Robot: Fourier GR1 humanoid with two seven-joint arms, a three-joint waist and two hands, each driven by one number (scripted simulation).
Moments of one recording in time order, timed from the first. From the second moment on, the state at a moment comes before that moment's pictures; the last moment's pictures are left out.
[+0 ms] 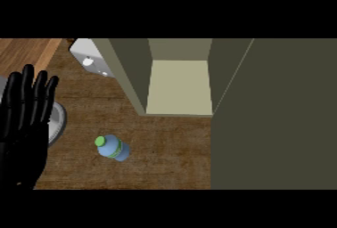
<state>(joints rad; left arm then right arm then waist) -0.04 0.06 -0.03 -2.10 0.00 0.02 0.00 0.02 -0.13 -0.01 -2.10 0.01 0.02 0.02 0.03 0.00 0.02</state>
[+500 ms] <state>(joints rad) 0.20 0.04 -0.03 -2.25 0.11 -0.03 0.08 0.15 -0.08 0.12 -2.25 -0.01 0.07 0.07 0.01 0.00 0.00</state>
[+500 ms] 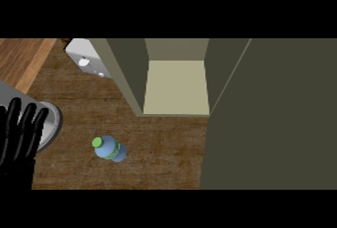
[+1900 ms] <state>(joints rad) 0.40 0.03 -0.06 -2.36 0.12 -0.05 0.25 0.15 -0.03 0.42 -2.47 0.07 -0.03 0.35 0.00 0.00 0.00</state>
